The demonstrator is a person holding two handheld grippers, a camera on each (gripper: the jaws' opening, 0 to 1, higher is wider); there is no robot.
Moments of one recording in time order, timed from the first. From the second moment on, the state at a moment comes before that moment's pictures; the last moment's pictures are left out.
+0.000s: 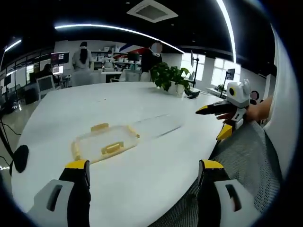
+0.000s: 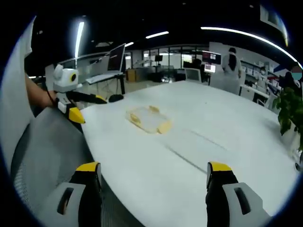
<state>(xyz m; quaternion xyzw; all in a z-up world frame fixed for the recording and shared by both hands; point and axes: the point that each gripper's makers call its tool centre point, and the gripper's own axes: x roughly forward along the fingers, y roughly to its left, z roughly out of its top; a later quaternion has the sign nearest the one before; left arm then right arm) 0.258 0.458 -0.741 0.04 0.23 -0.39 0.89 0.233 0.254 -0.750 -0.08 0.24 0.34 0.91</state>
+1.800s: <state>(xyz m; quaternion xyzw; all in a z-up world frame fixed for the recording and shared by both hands) 0.257 0.459 -0.748 0.05 0.24 -0.39 0.89 0.230 0.259 -0.752 -0.13 0.24 0.35 0.89</state>
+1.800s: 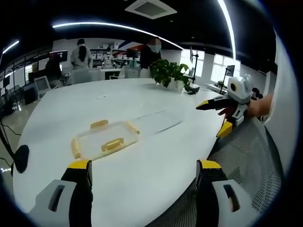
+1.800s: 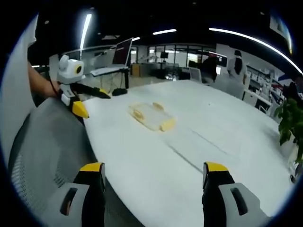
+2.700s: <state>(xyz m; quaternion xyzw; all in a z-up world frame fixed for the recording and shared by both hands) 0.273 0.456 -0.734 0.09 0.24 -0.42 0.87 0.260 0.272 -0.744 -0.19 0.24 0.39 0.87</state>
